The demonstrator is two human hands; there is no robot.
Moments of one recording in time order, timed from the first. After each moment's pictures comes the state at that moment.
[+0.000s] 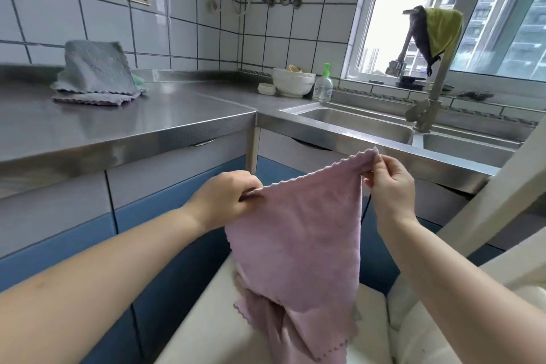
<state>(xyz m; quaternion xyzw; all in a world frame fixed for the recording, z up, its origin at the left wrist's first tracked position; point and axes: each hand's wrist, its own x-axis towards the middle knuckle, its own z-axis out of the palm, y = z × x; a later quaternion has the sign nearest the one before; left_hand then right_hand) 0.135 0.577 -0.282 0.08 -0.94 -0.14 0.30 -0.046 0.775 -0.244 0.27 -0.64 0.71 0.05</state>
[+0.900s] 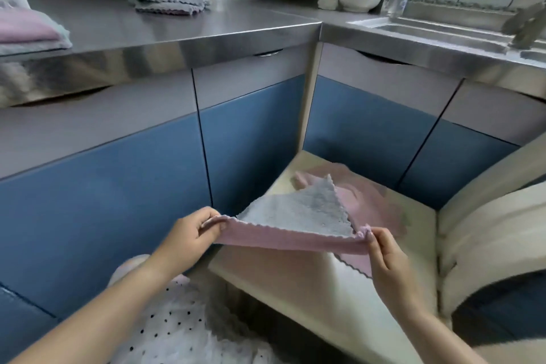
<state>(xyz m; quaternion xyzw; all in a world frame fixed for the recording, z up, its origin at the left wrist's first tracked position) 0.366 0.645 -0.443 0.34 -0.82 -0.40 0.23 0.103 0.861 -0.457 0.38 -0.79 0.47 -0.08</state>
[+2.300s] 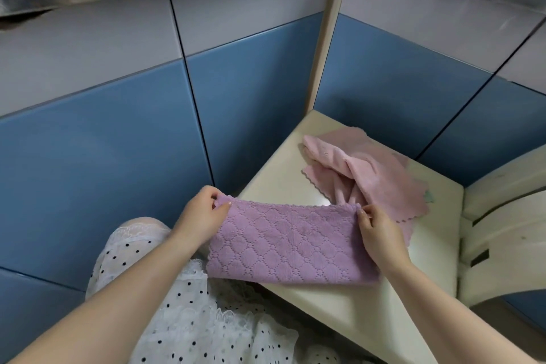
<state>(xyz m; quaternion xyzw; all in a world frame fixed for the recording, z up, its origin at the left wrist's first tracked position) 0.314 0.622 -0.516 0.54 -0.74 -0.38 0.14 0.056 0.807 -0.523 0.30 -0.90 0.27 -0.15</state>
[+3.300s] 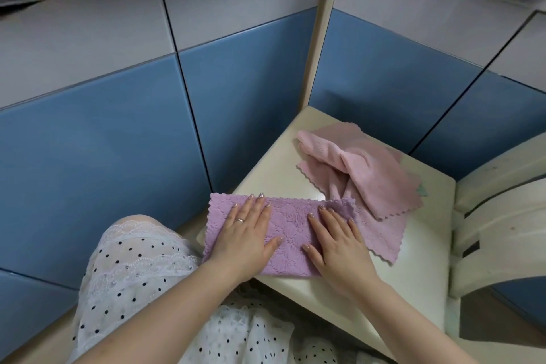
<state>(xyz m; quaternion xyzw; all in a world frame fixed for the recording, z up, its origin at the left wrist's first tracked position) 0.278 0.692 -0.527 0.33 -0.94 -0.09 -0.05 0.114 0.817 -0.533 0.57 -0.82 0.01 -0.07</state>
